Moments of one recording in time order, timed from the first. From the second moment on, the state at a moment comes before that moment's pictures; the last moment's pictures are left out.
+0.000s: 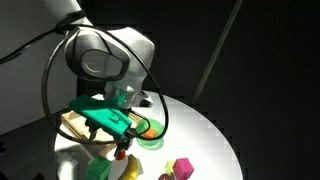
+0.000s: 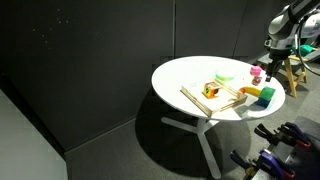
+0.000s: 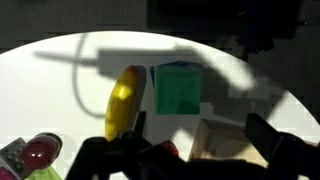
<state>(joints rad) -0.39 0.15 -0.27 -2.35 0.00 2.34 -0.69</state>
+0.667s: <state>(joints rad) -0.37 0.02 -0.29 -2.42 -0.09 2.34 -0.51</state>
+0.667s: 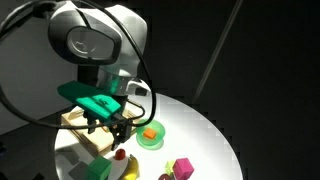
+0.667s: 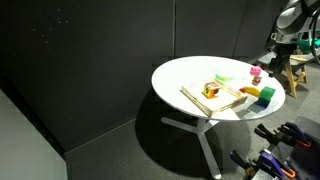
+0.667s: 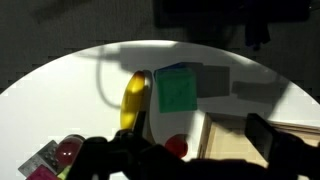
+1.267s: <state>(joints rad) -0.32 -0.08 -0.28 -2.49 -0.15 2.27 -0.41</state>
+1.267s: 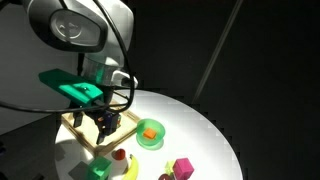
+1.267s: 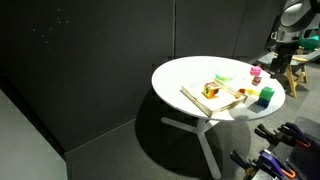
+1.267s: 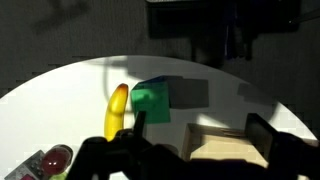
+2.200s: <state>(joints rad) -0.23 -0.26 -0.25 -2.55 -0.15 2.17 -0.41</state>
